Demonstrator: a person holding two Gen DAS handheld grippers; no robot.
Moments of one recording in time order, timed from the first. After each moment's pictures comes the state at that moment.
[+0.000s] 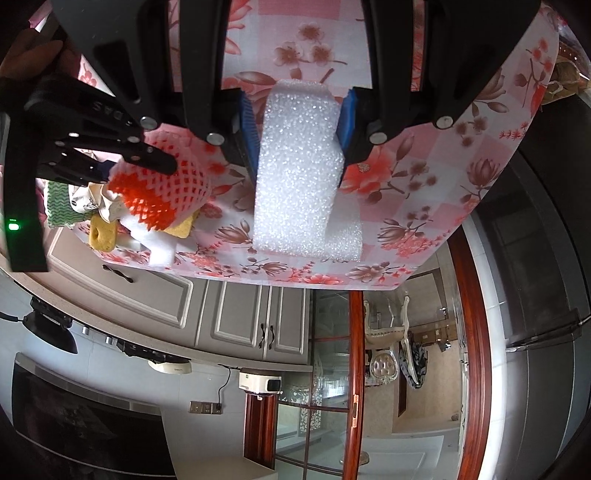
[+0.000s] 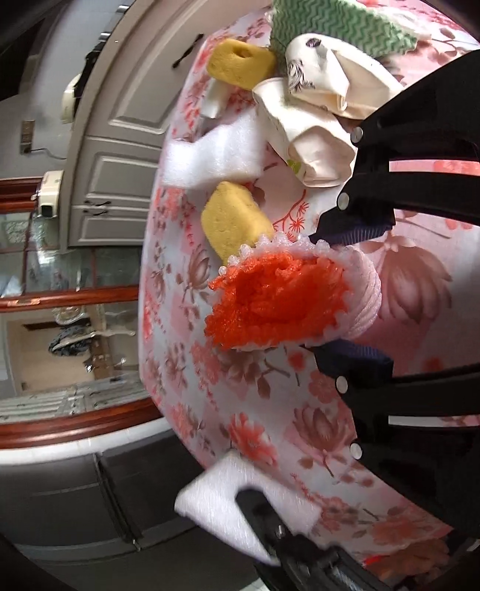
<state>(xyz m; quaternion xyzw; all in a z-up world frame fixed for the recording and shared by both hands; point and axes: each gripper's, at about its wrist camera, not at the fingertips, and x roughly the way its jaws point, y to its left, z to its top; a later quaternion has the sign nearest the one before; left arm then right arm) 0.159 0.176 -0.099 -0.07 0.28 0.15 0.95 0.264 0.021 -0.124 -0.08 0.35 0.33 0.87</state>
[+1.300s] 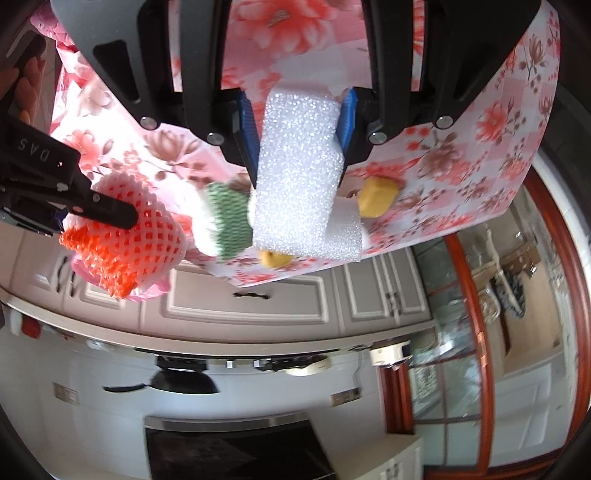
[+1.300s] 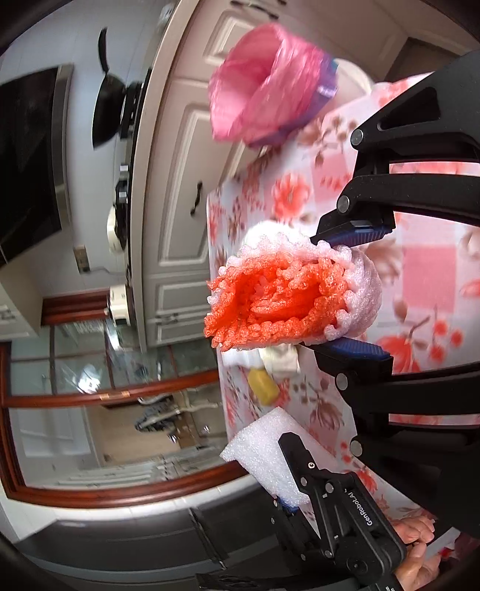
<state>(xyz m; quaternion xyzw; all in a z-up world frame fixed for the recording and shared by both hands) 0.153 -0.038 -0.064 0.07 0.26 -0.04 0.96 0.170 -0.225 -0.069 0.03 0.25 0.17 0.95</state>
